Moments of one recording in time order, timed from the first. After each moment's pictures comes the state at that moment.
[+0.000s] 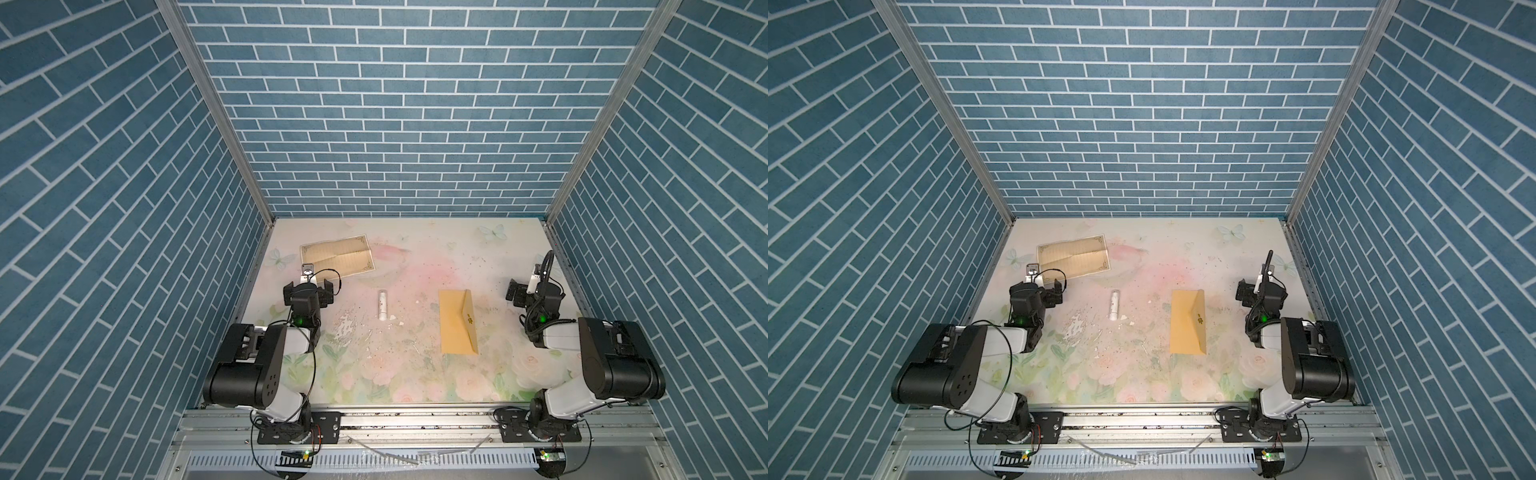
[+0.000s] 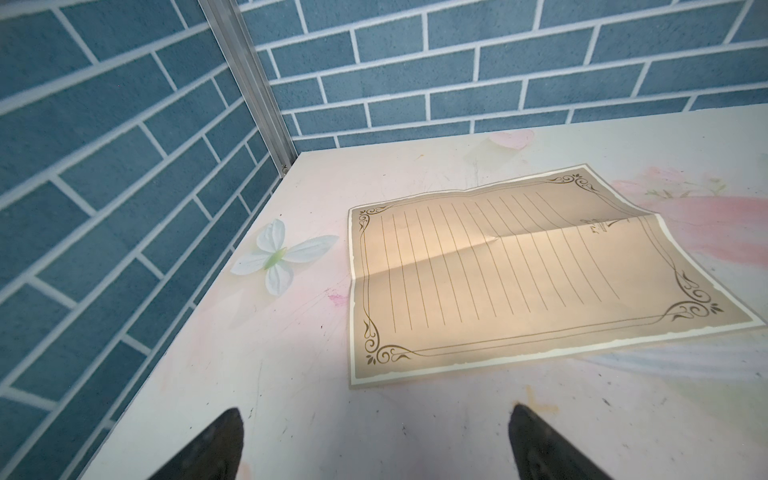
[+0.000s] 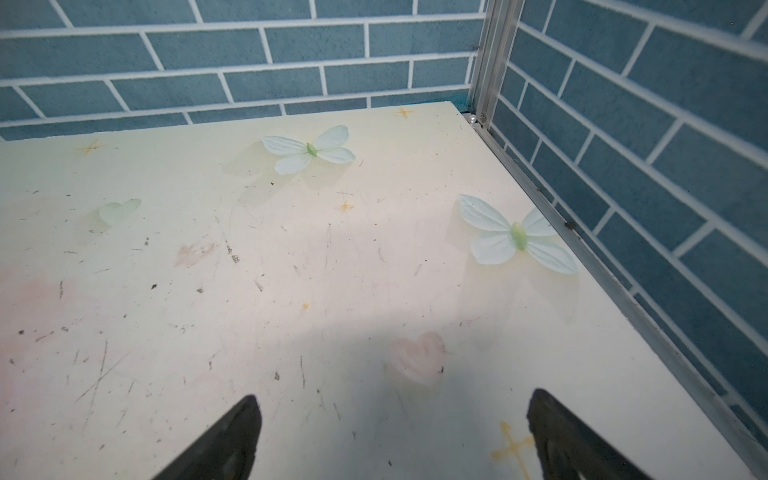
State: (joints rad) left arm -0.07 1.52 0.37 0.78 -0.31 0.05; right arm -0.02 1.54 0.39 0.76 0.11 0.03
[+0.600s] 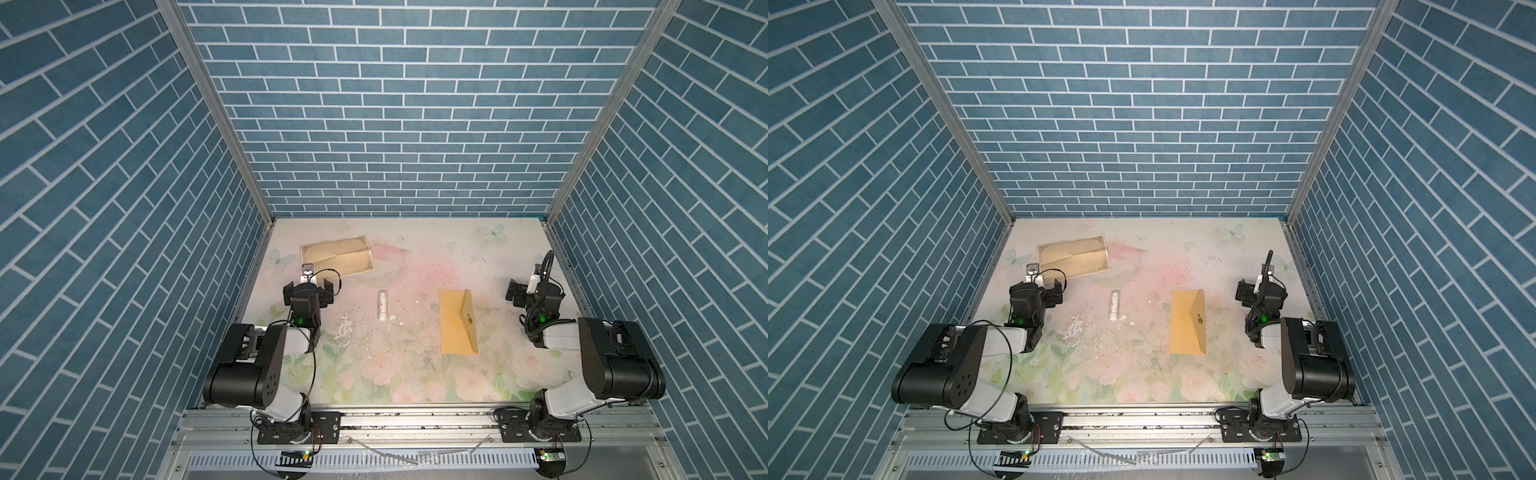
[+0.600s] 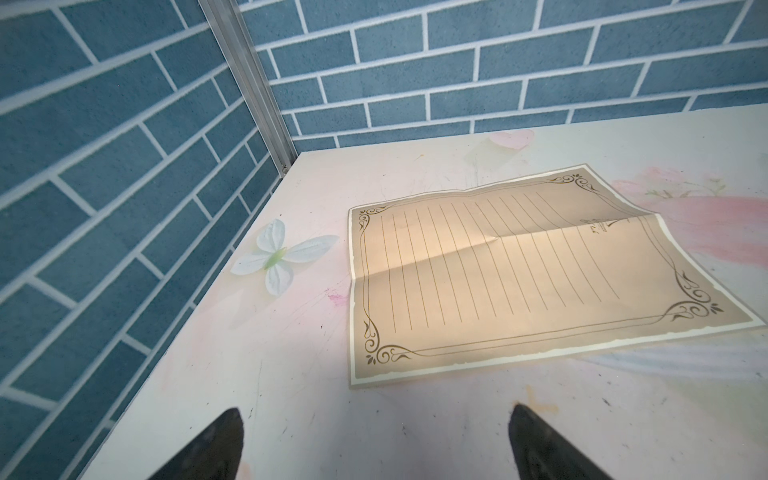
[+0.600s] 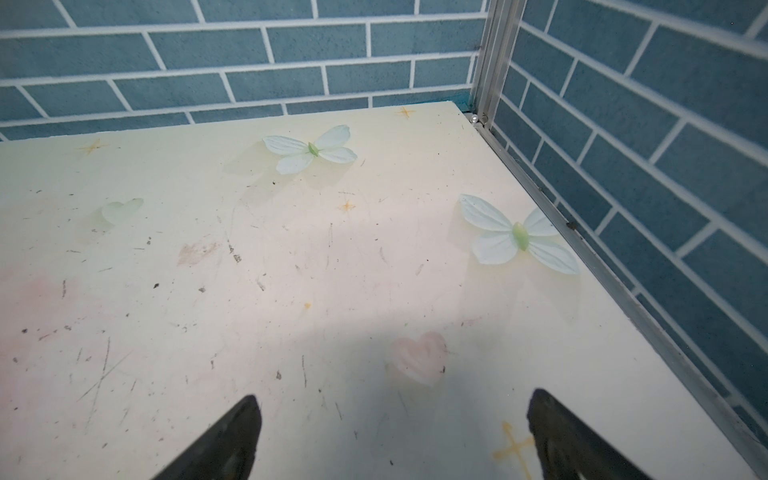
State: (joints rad) left arm -0.07 1.52 0.37 0.78 -0.31 0.05; right arm -0.02 1.54 0.39 0.76 0.10 0.03
